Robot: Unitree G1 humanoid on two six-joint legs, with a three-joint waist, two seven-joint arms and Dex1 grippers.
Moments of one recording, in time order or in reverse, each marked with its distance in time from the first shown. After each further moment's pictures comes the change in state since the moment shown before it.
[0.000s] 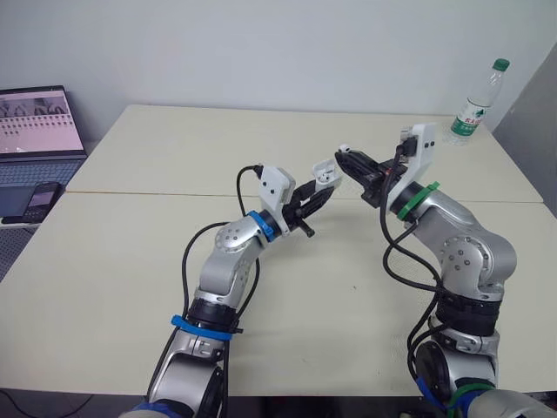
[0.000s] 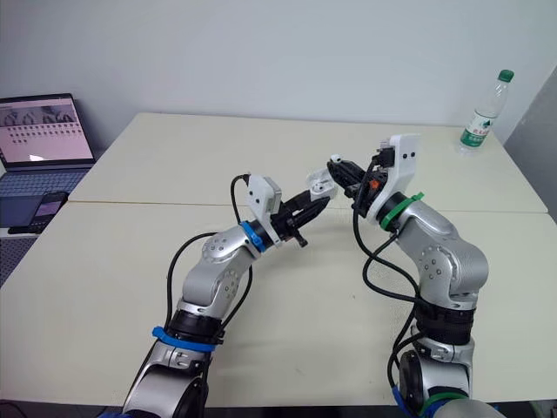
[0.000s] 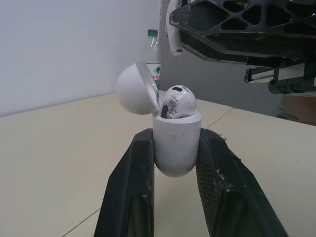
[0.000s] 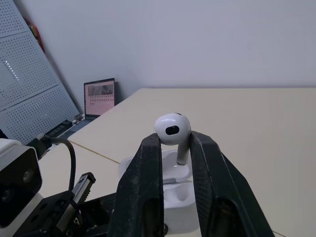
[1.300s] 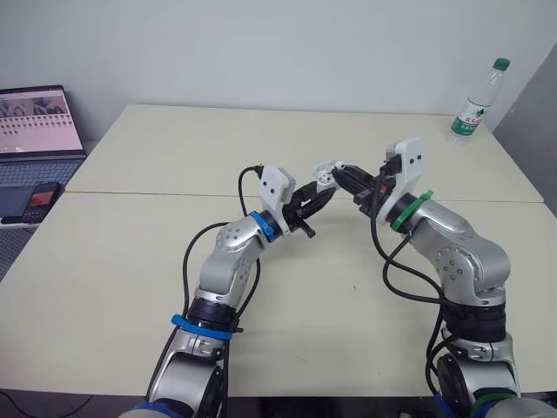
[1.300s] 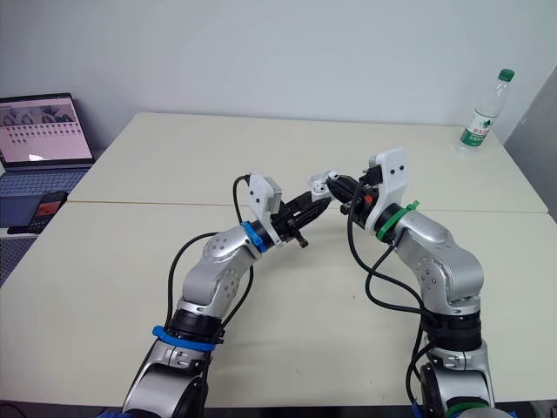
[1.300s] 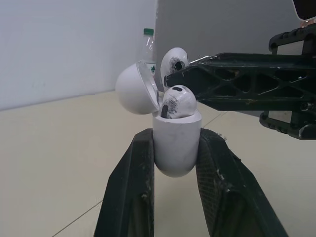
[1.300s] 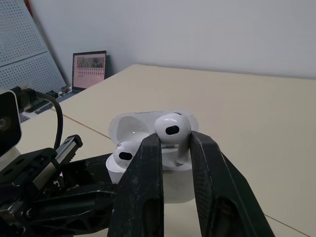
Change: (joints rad) left arm -0.003 -0.001 -0.003 0.005 -0.030 0.021 -0.010; right arm 0.073 -0.135 0.150 0.043 -0.005 -0.144 -0.024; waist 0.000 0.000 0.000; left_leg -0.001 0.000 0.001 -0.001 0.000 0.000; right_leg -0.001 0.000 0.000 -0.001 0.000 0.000
